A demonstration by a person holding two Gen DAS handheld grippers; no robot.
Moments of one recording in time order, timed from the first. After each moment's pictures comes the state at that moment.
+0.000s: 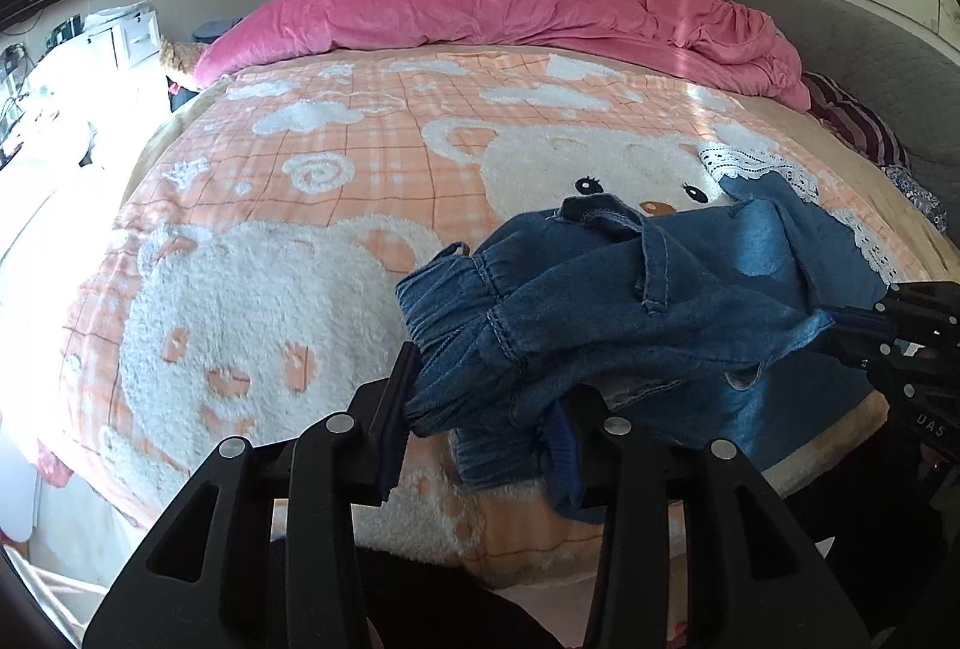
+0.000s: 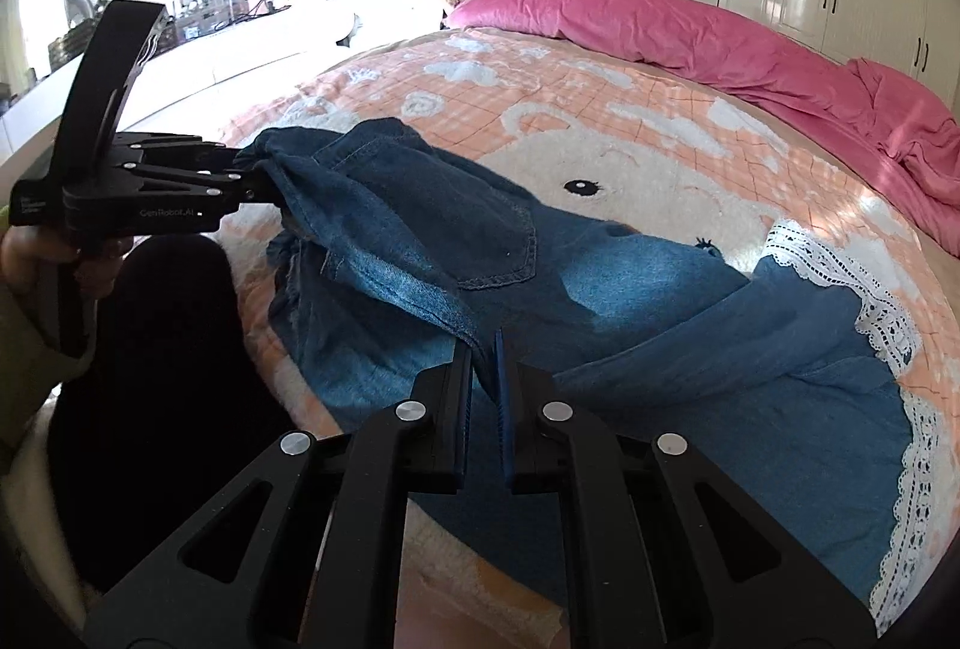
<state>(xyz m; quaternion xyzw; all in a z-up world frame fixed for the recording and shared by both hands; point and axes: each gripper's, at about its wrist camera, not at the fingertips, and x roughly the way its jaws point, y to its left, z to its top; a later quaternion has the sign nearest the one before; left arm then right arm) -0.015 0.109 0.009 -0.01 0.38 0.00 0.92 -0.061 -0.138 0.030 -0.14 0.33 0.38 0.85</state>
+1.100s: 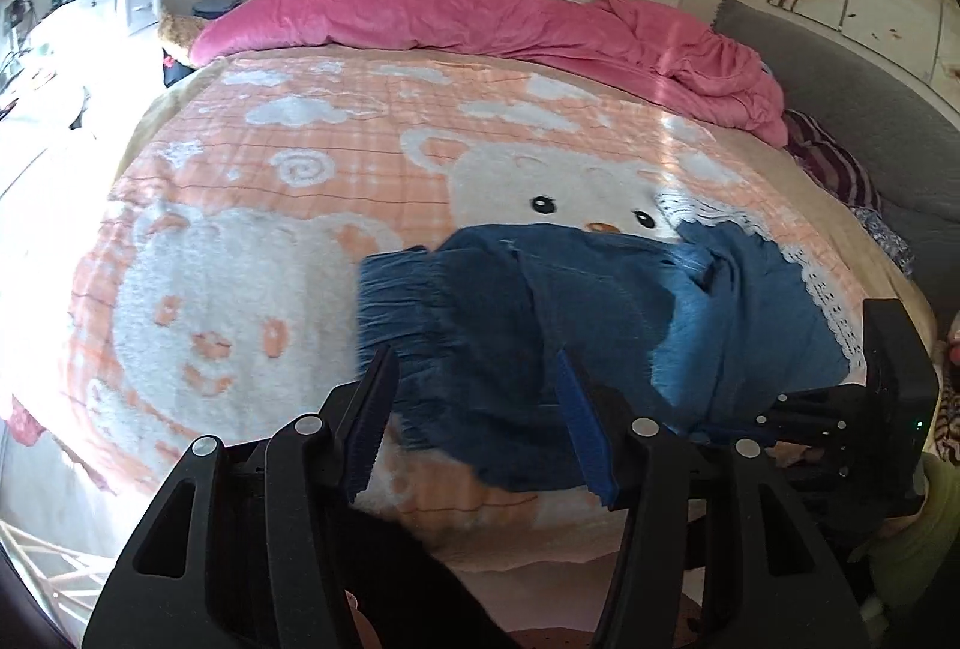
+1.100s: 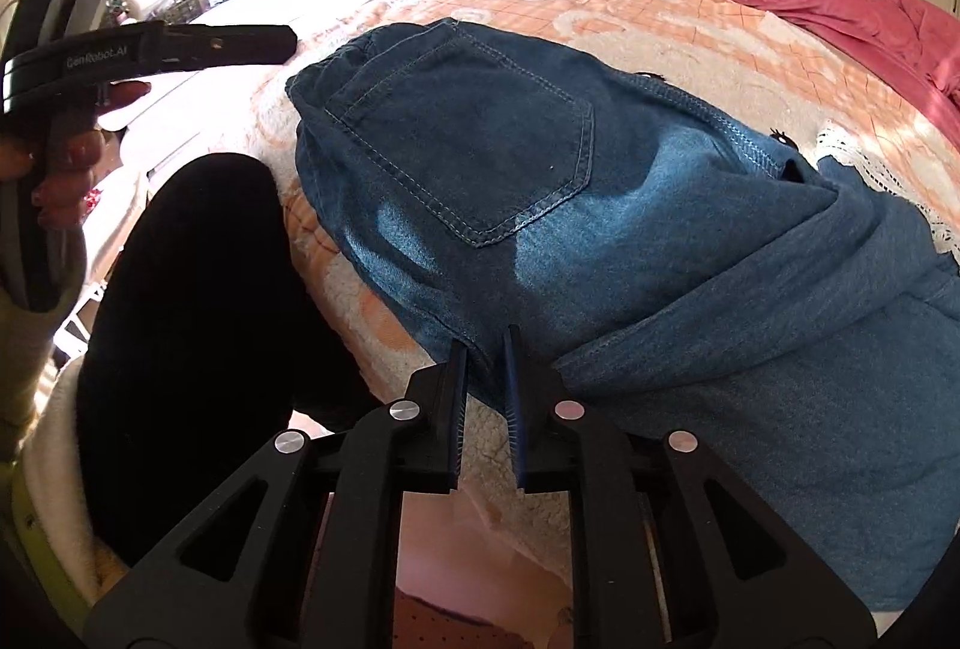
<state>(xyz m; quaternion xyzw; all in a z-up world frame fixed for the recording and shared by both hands) -0.034 0.091 0.035 -0.06 0.37 -0.03 0.92 -0.077 -0.137 -0.007 -0.12 0.41 0.42 0.80</state>
